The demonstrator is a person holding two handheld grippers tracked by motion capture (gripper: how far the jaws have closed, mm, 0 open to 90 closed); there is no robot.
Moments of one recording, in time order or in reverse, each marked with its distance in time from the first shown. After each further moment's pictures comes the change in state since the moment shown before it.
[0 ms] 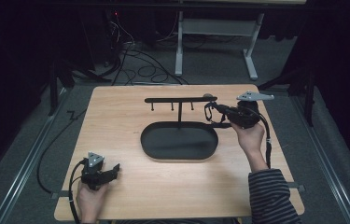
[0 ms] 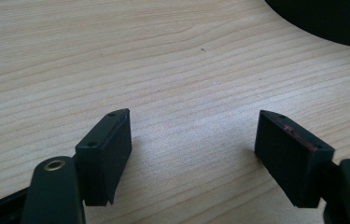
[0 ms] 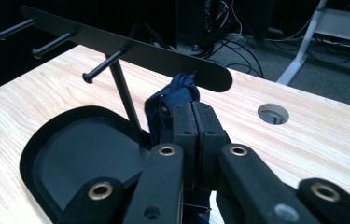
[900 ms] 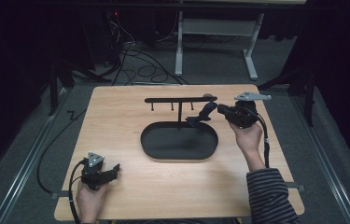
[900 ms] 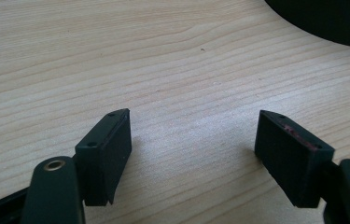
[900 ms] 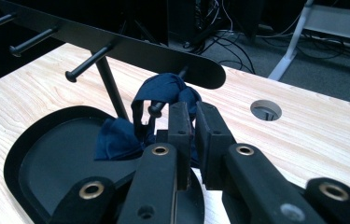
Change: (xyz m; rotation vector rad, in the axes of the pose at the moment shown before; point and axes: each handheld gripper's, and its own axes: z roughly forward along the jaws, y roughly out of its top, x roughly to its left) left arm 0.000 0.000 0.000 0.000 -0.001 -0.001; right arm 0.002 -0.001 0.007 0.008 -0.039 0.004
